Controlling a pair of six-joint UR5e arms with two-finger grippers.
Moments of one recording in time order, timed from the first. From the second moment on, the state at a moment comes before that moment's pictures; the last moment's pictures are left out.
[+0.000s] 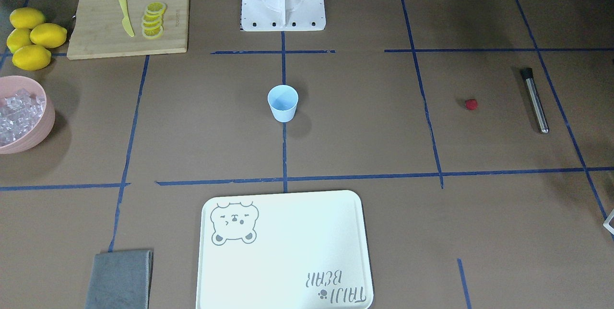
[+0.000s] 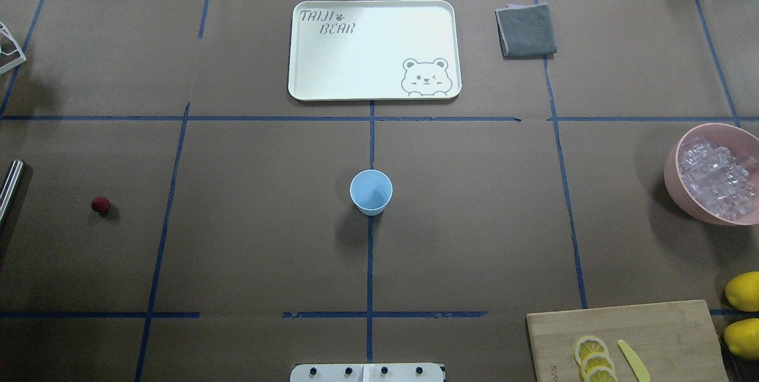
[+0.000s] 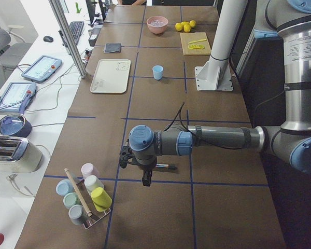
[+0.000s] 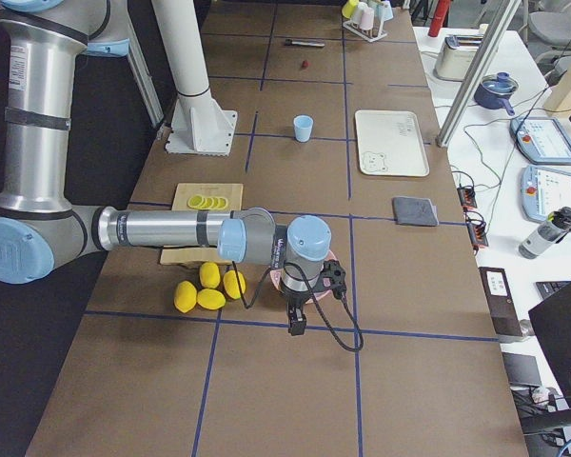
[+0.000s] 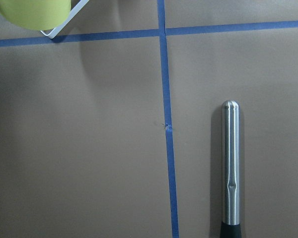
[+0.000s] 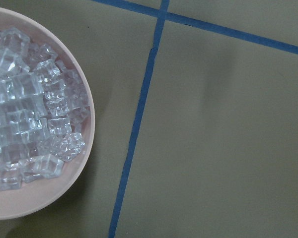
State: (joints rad) left arm -1.54 -1.42 -1.74 -1.53 -2.39 0.07; right arm 1.52 -1.73 1.77 -1.70 2.25 -0.23
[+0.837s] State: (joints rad) left arm -1.53 -1.35 -1.82 -1.53 -2.35 0.09; right arm 1.52 -1.75 1.77 -1.70 2.29 -0.23
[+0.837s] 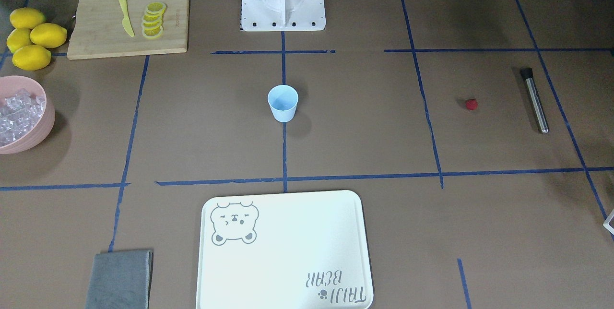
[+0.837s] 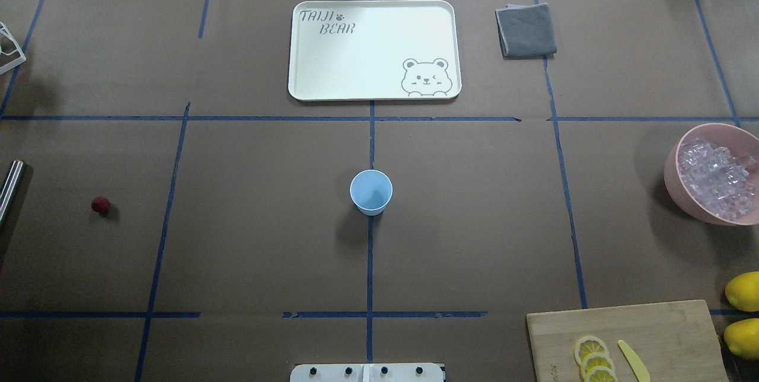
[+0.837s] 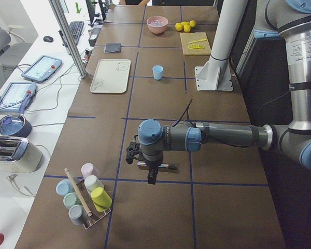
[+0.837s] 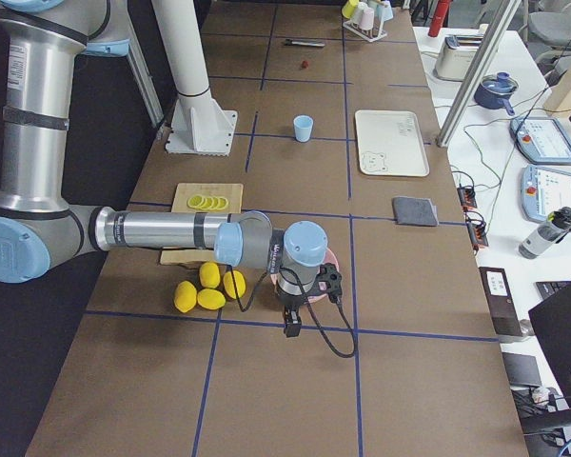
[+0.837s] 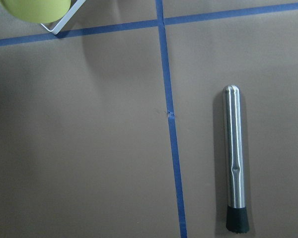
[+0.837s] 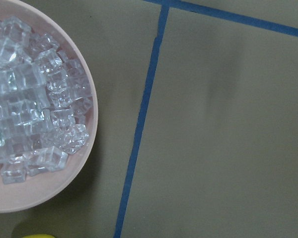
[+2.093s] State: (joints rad) left arm -1.53 -1.31 -1.85 -1.55 -2.36 0.09; right arm 1.40 -1.78 1.80 -1.50 2.40 0.16
